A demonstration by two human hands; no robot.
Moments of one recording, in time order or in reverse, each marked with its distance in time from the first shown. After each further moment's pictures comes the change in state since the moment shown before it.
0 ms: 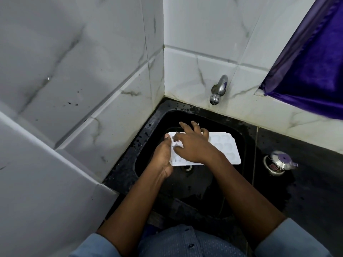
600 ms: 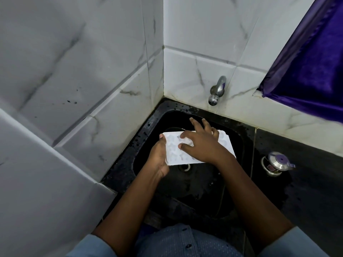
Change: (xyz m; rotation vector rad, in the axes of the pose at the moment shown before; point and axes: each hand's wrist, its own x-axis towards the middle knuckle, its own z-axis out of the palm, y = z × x) left_hand 0.002 -0.001 -0.007 -0.004 0.022 -0.002; right_hand -0.015 0.027 -0.007 0.071 0.087 0.051
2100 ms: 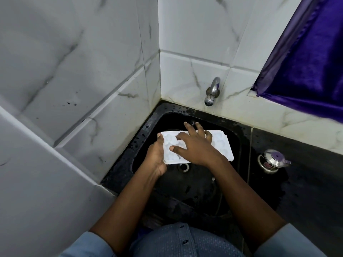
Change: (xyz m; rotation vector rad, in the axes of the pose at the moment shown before) left_hand -0.008 0.005 0.001 0.000 0.079 0.025; right_hand -0.010 -0.010 0.010 -0.010 -0.017 -0.002
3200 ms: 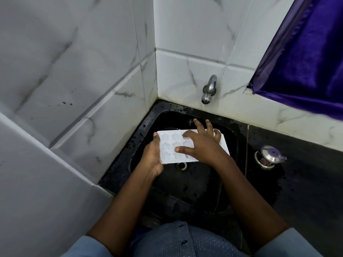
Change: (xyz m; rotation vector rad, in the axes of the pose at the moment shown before) left_hand 0.001 -0.001 -0.009 0.073 -0.006 0.004; right_hand -0.014 0.020 -0.003 0.002 0.069 0.103
